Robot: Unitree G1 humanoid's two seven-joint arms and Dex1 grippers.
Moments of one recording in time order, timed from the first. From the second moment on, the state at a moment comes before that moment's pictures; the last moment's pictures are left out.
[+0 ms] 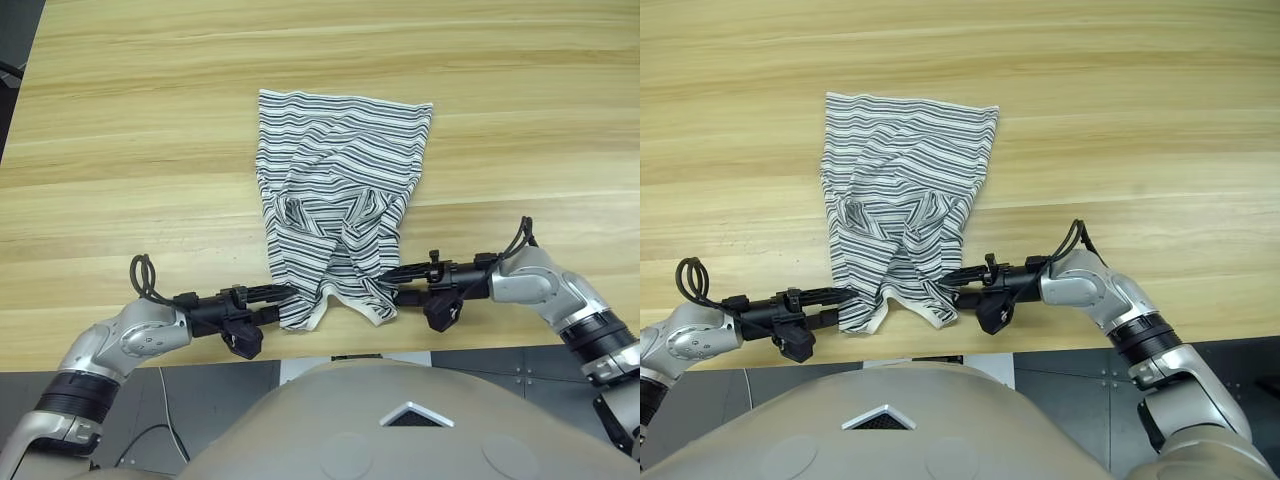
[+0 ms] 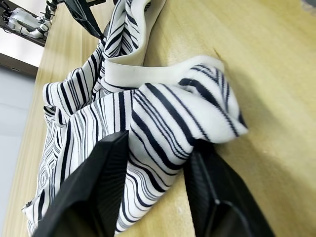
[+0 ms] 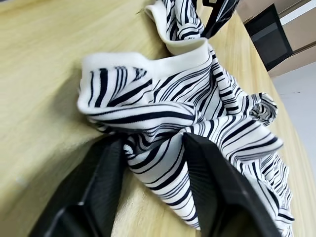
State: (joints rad) left arm 0.33 0.91 -0.26 0.14 0.47 -1.07 -0.48; right arm -0.06 -0.71 0.55 0.15 -0.34 -0.91 0.80
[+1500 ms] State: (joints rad) left arm 0.20 1.07 -0.04 -0.45 -0.48 -0.11 -1.15; right arm -0.12 -0.81 0.29 -0.21 0.42 0.04 1.21
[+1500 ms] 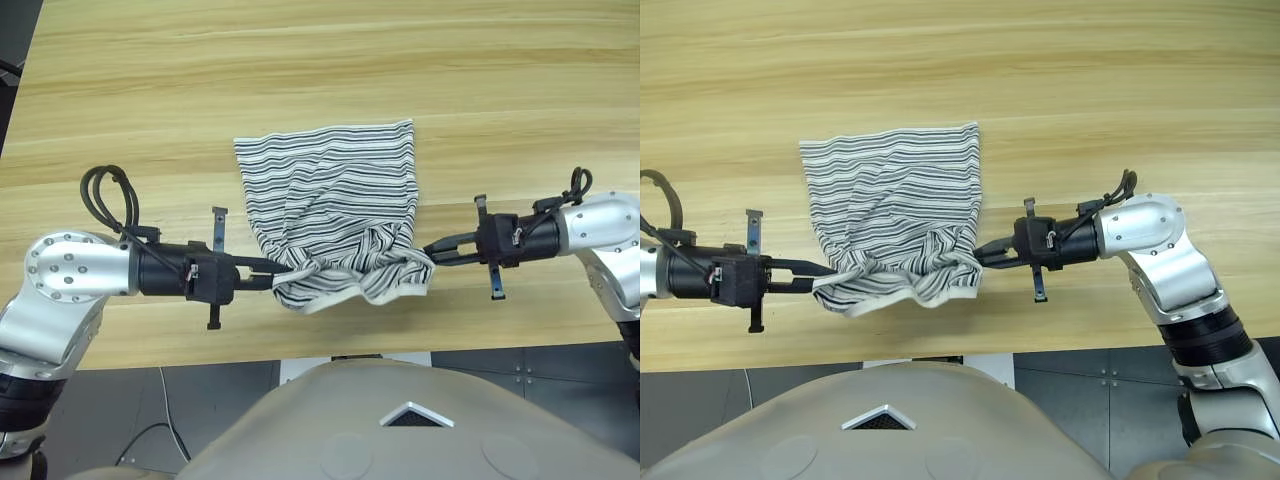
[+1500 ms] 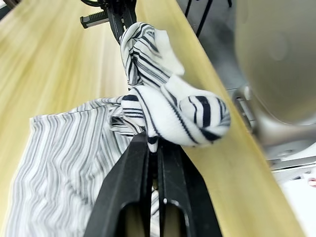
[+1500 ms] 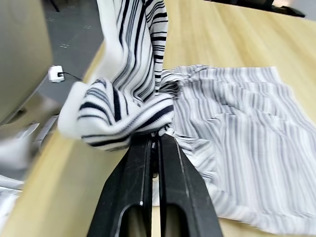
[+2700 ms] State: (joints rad) left arm -0.65 0.52 -0.10 1.09 0.06 -0.24 -0.65; right arm -0.67 -0.21 0.24 1.01 -0.12 -0.32 0.48
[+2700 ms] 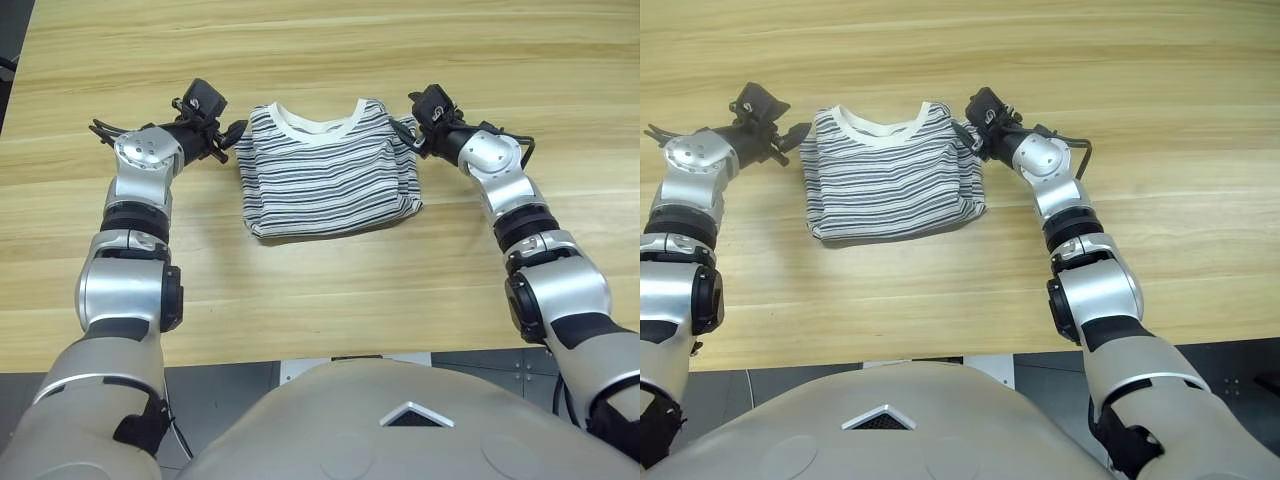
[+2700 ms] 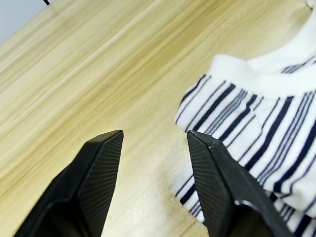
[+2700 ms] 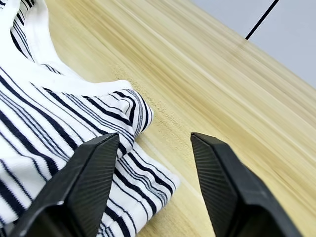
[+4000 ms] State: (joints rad) left arm -0.52 0.85 -0.85 0.51 1.60 -0.60 0.63; right arm -0.10 -0.32 0.70 -0.09 -0.17 -0.14 0.86
